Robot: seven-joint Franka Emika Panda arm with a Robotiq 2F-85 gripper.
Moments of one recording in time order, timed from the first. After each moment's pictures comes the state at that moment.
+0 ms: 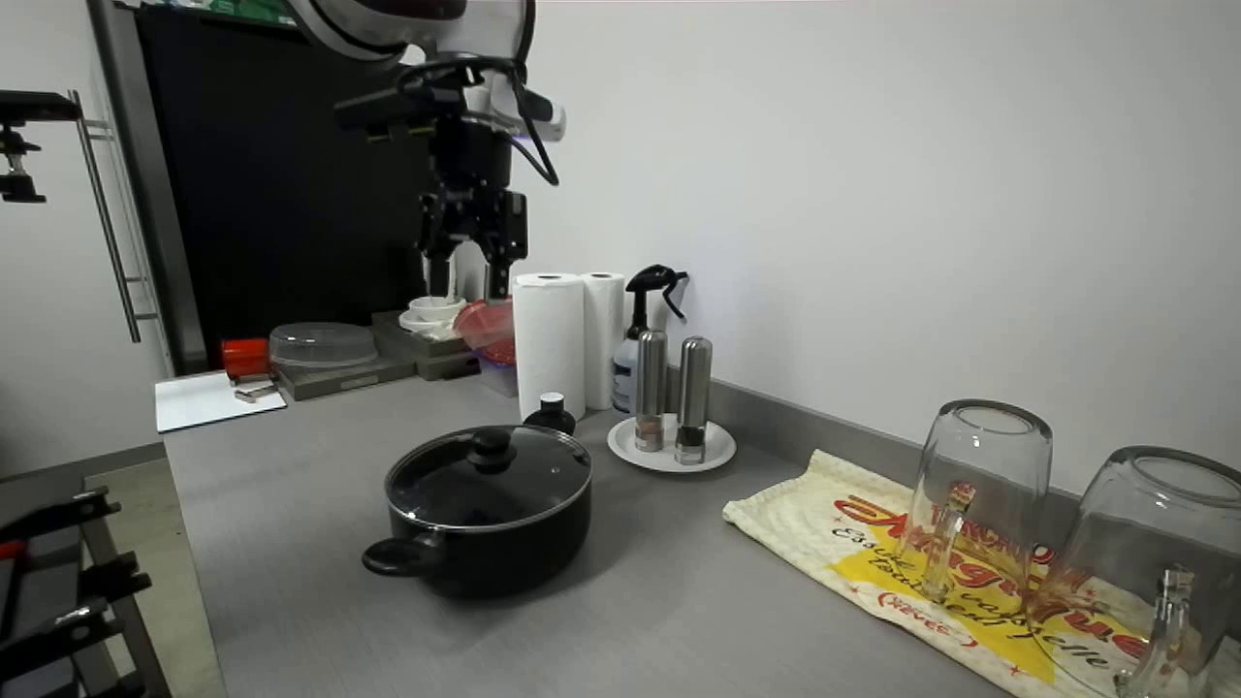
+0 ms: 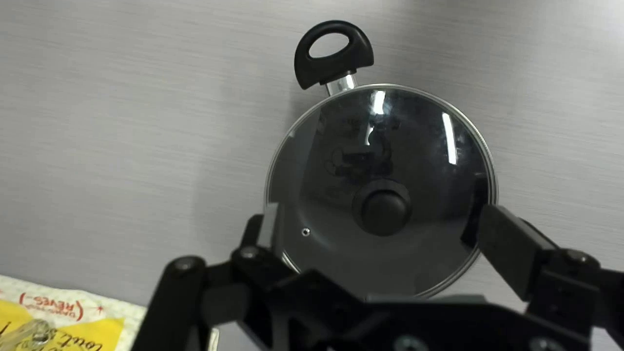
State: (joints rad) arm -0.11 0.12 -0.11 -2.07 -0.14 2.06 -0.28
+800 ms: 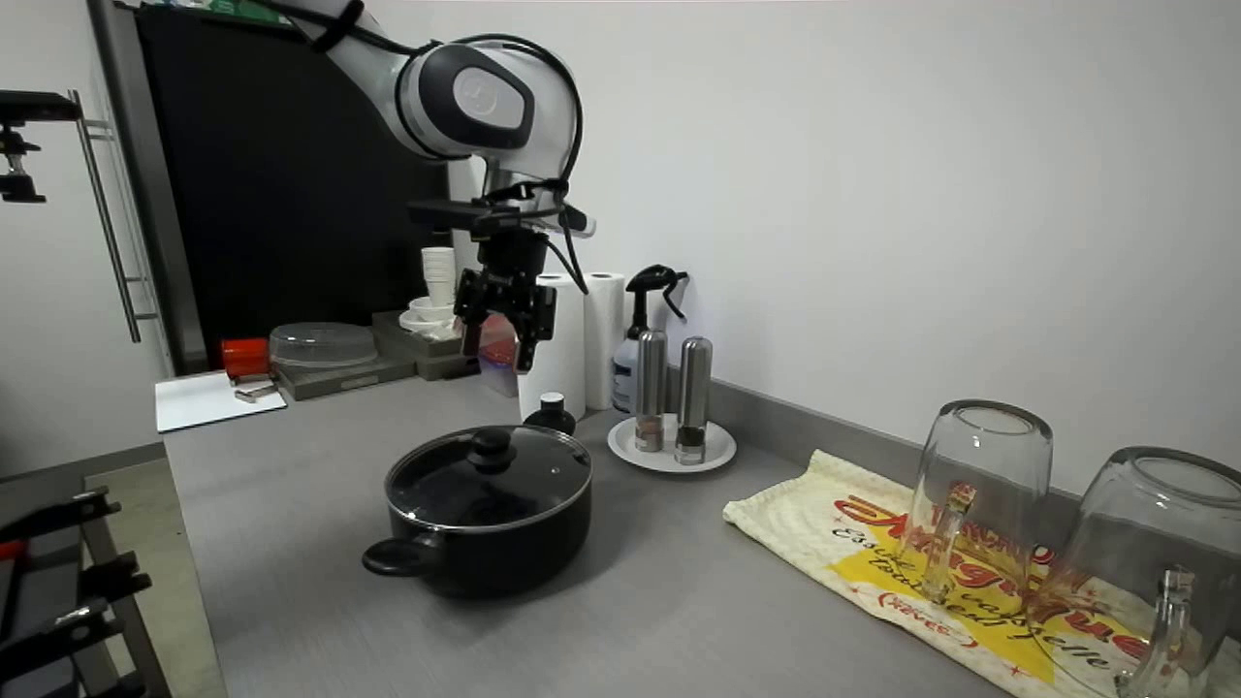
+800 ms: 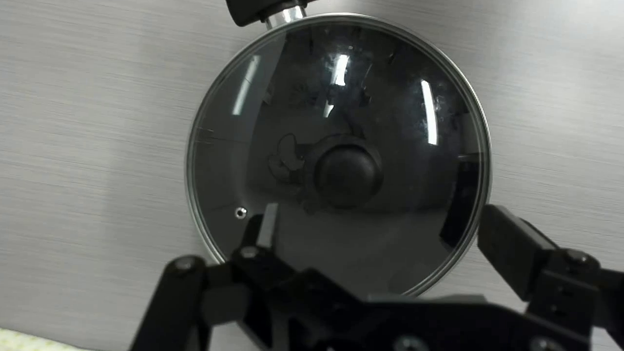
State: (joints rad) arm -0.10 0.43 -0.04 -1.85 -0.07 2.05 -0.25
